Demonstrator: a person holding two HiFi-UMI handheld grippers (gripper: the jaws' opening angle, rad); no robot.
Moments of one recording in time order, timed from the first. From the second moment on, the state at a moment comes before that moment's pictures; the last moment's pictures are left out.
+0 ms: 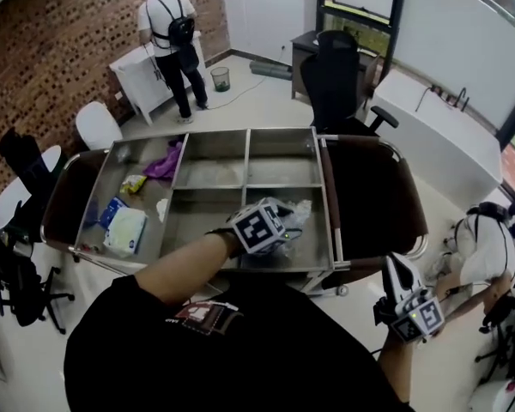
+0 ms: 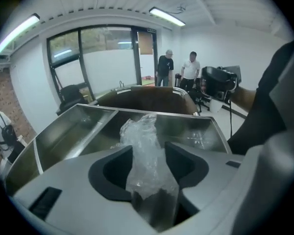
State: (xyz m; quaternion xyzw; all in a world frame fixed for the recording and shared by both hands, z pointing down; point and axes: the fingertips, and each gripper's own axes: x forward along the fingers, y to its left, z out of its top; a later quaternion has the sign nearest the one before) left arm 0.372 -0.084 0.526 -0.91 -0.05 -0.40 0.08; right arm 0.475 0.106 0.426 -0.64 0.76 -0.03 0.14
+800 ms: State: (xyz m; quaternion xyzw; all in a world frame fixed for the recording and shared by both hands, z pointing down) left arm 0.169 -0.132 0.358 -1.00 -0.03 0.00 -0.09; right arm 0.322 -0.030 0.391 -0.53 0.84 -0.02 0.11
